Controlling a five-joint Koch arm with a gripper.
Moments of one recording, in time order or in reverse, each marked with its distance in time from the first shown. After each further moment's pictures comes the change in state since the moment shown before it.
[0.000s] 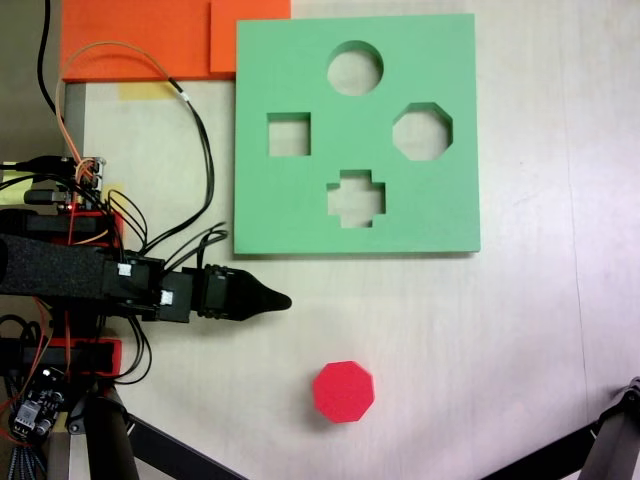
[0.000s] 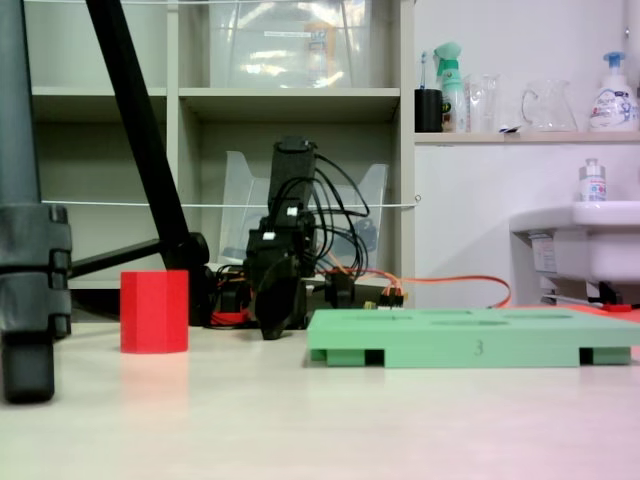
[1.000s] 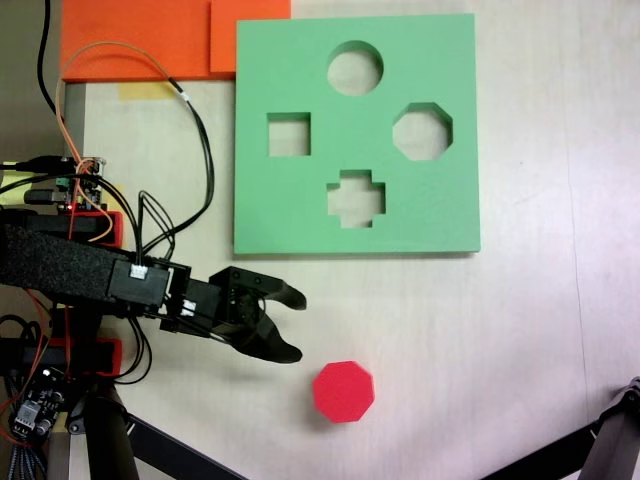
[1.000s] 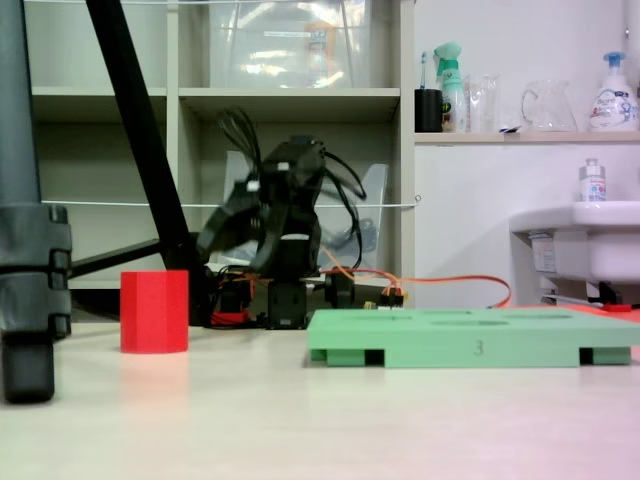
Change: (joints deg) arm 7.9 0.0 -38.9 35.5 71.5
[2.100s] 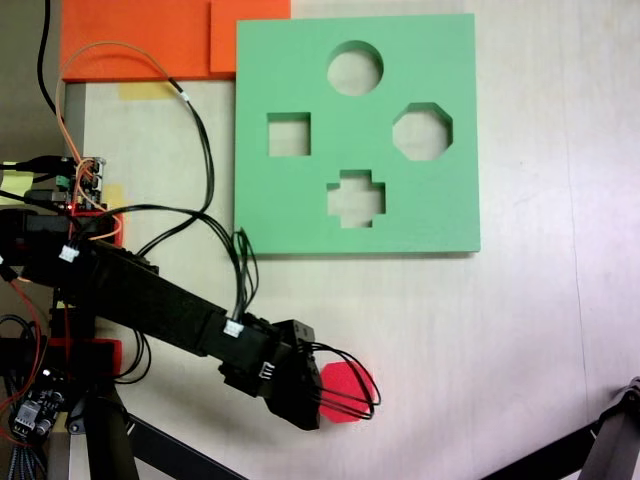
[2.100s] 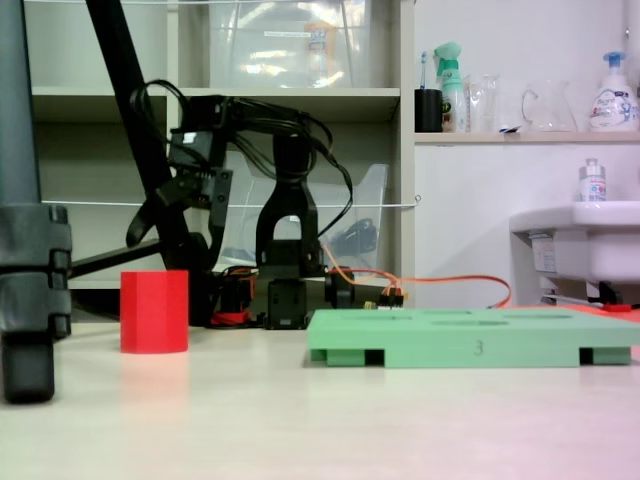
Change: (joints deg) arm 12.0 -38.7 -44.1 40.2 -20.7
